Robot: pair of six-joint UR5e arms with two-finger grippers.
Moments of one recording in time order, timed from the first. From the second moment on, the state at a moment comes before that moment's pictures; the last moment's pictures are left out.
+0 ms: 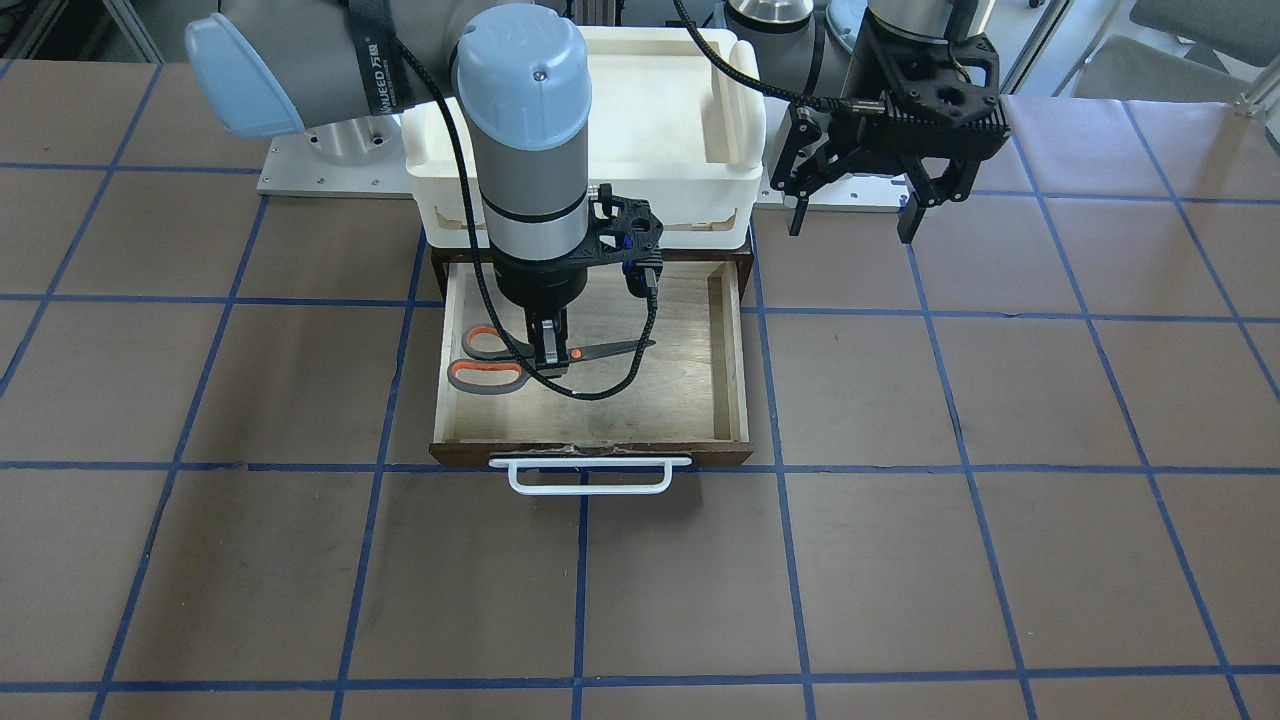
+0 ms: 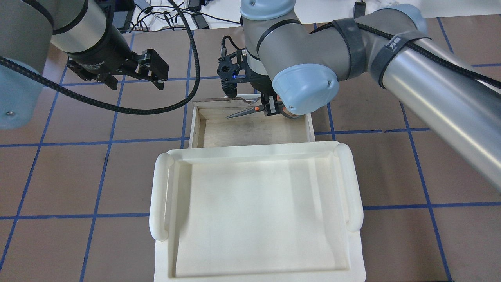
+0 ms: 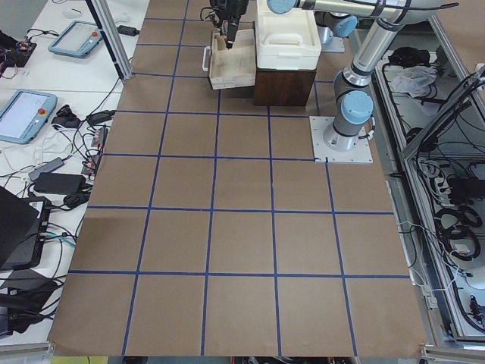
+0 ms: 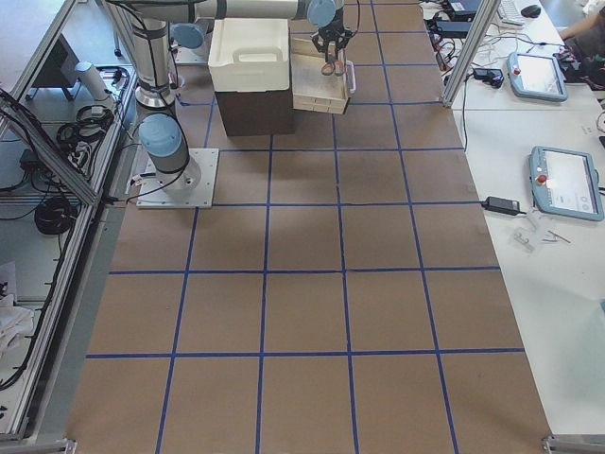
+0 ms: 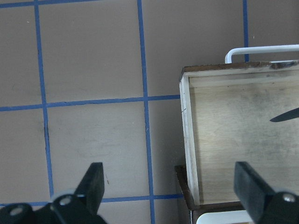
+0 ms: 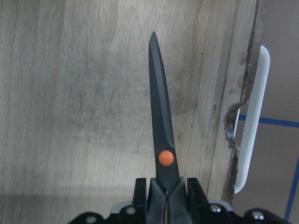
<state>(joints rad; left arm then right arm) -1.63 -1.48 -1.62 -1.42 1.58 -0.01 1.94 -1.30 1.55 -1.87 -1.60 -1.33</state>
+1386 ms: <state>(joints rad) -1.63 -1.48 -1.62 -1.43 1.58 -0.01 2.00 -1.26 1.63 -1.97 -1.58 -1.19</state>
